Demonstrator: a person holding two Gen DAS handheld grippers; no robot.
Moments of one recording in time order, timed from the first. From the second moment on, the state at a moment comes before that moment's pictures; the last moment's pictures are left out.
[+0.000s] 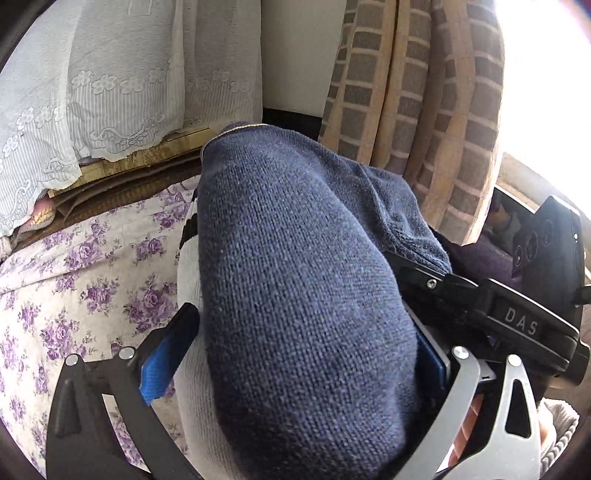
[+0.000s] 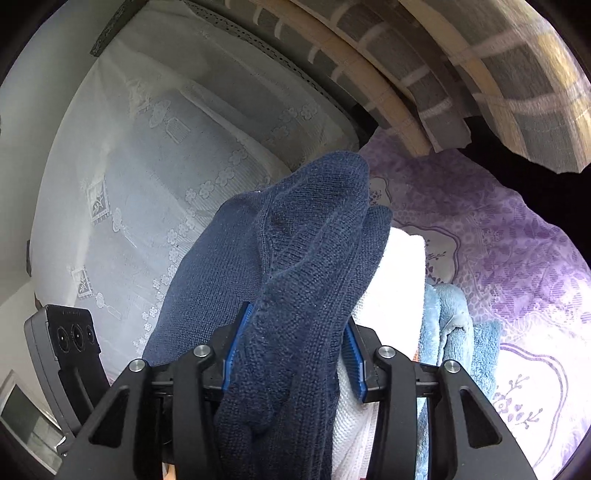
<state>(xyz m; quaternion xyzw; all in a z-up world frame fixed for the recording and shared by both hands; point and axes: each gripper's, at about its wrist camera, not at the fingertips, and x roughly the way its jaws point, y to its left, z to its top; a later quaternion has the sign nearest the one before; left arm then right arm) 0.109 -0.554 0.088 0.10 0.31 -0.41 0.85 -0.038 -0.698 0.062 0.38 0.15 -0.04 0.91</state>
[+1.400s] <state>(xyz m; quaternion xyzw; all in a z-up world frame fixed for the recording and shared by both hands) -0.012 -0.435 0.127 0.15 0.20 -0.29 0.93 -0.201 -0.553 0.071 0.25 0.09 -0.18 0.95</state>
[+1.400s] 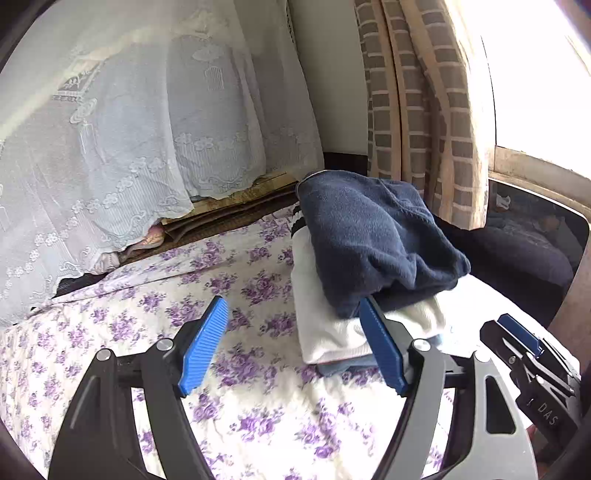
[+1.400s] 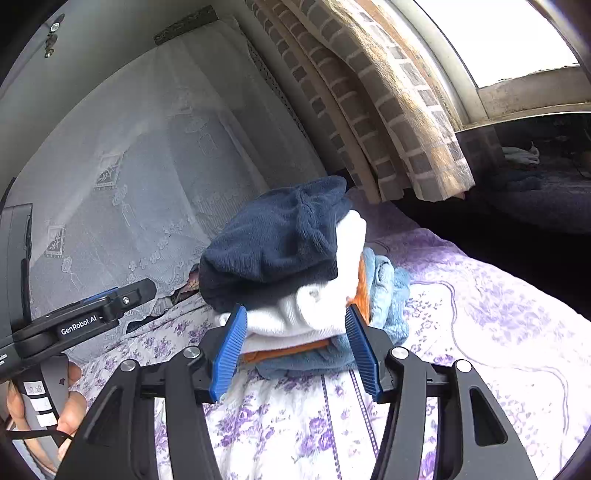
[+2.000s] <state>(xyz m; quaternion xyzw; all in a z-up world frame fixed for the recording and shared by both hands) -0.079 -0.363 0.127 0.15 0.16 -0.27 0.94 -0.238 -0.481 0.109 0.21 0.11 -0.19 0.95</state>
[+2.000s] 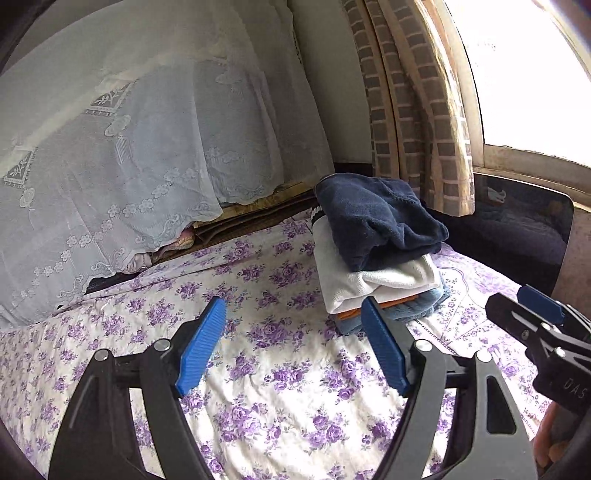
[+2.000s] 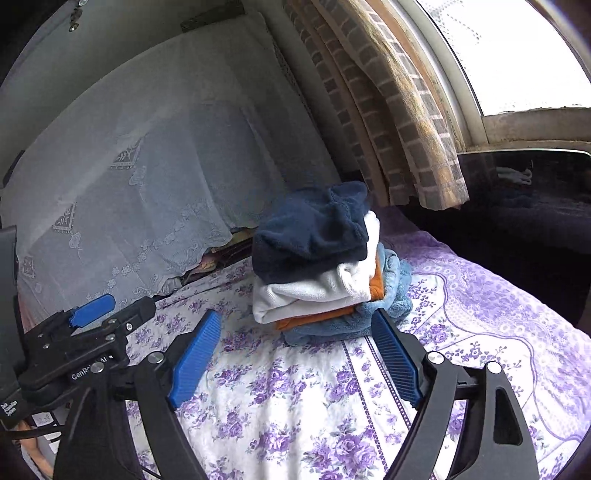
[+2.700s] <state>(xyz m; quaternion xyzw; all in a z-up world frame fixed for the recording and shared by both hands) -0.105 -0.315 0.161 0.12 0.12 -0.27 0.95 -0.253 -0.427 0.161 0.15 0.08 -0.22 0.96</state>
